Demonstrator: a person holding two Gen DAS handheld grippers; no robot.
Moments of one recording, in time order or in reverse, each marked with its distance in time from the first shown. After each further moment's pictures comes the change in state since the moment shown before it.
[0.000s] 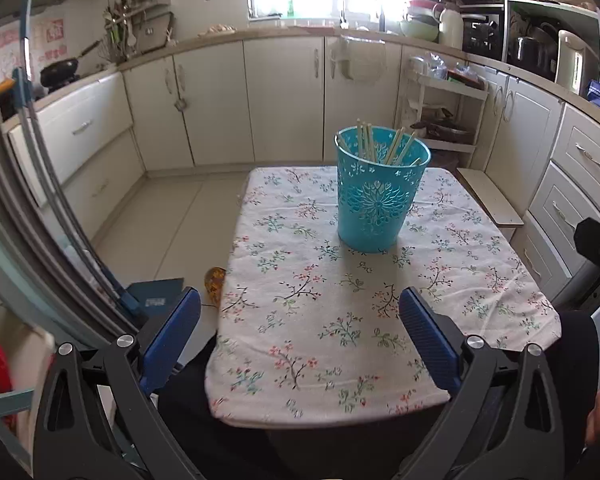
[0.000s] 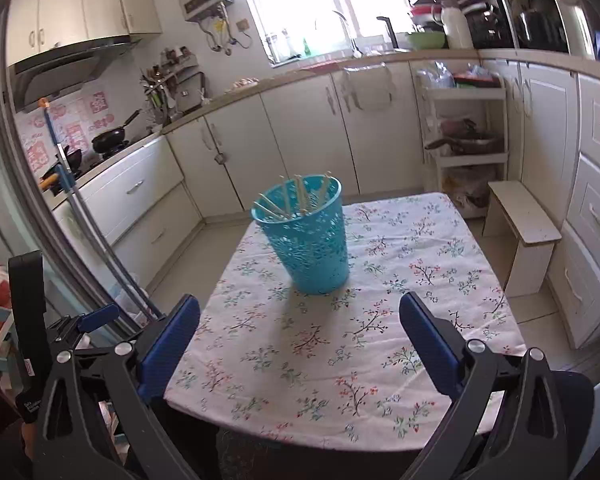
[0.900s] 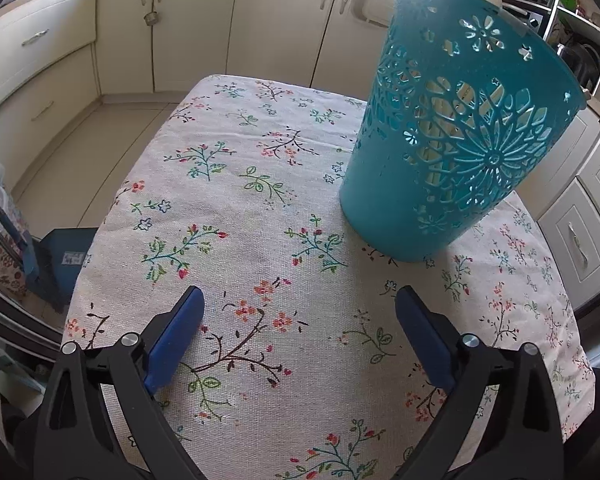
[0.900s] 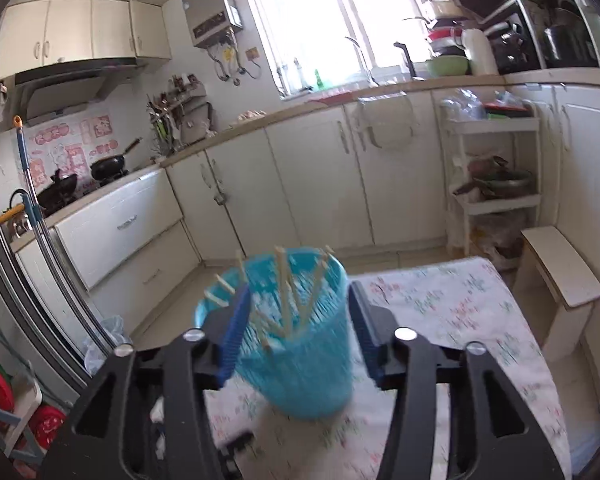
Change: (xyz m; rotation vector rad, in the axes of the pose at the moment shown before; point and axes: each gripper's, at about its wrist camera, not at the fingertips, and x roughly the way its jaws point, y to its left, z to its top) left arm 0.244 -0.011 -0.011 -0.164 0.185 -0.158; right arm 0.142 -0.052 0.045 -0.009 -0.107 0.002
